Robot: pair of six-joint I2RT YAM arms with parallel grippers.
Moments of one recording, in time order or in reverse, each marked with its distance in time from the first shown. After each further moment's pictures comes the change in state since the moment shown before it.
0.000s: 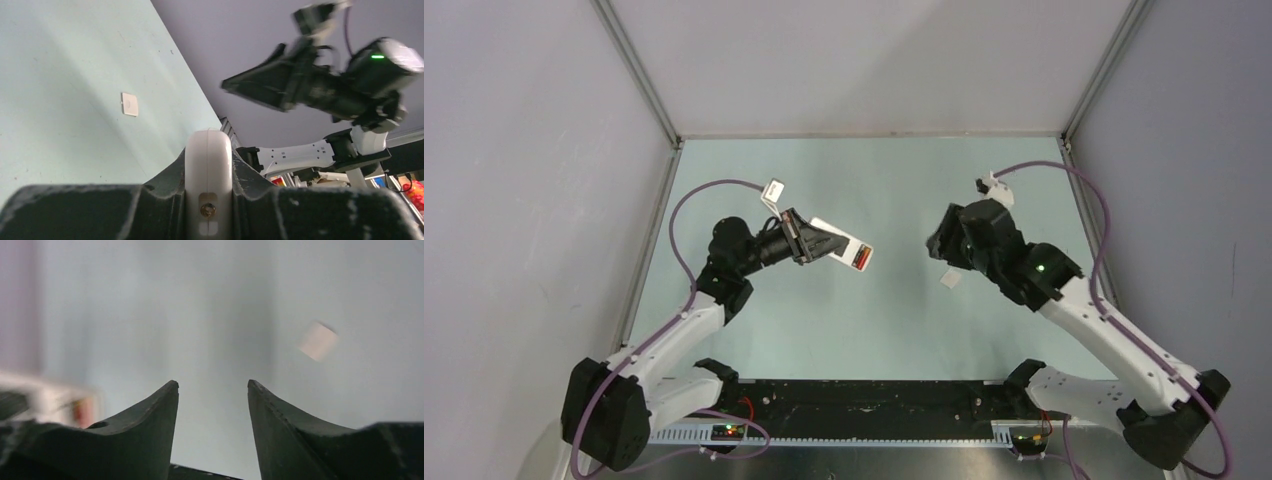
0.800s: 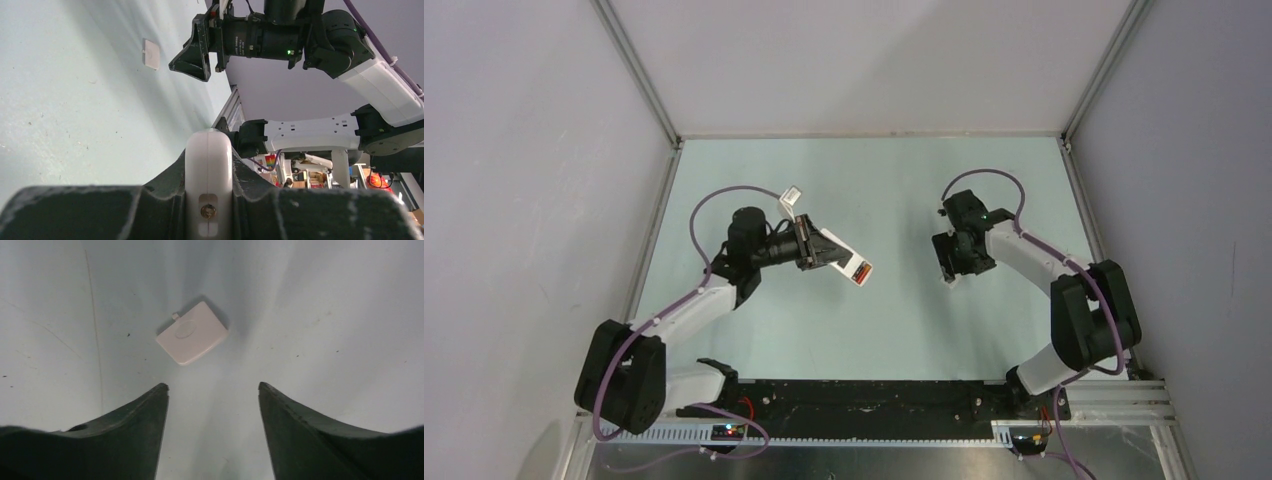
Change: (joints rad) left arm 0.036 0.171 0.025 -0.134 0.124 0.027; right arm -0.370 0.531 -0.149 -0.012 -0.179 -0.618
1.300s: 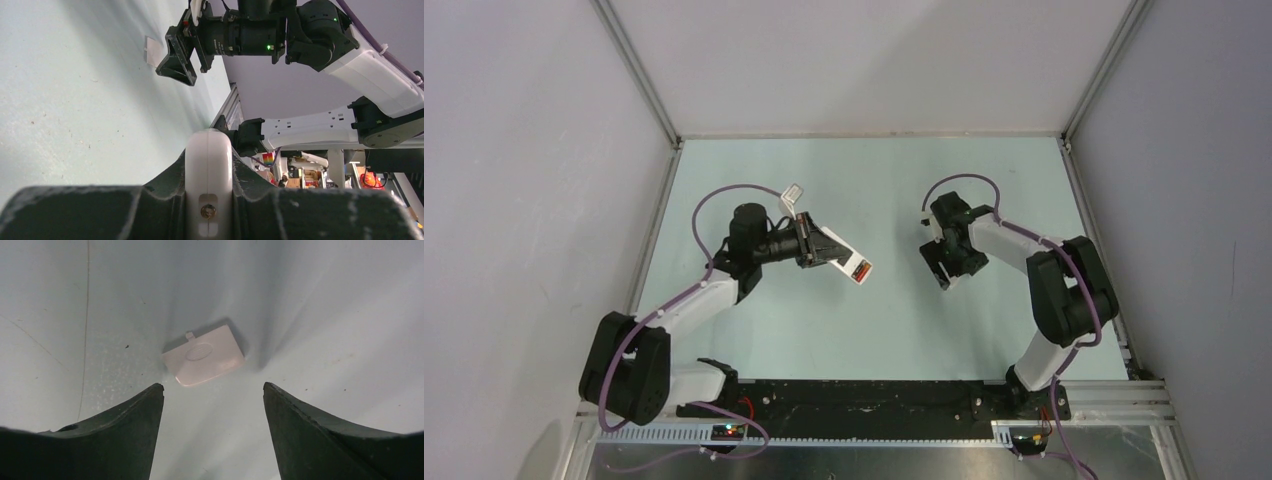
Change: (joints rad) left arm 0.021 0.050 0.032 -0.013 0.035 -0.001; right arm 0.027 0.160 0.056 -0.009 -0.019 -0.195
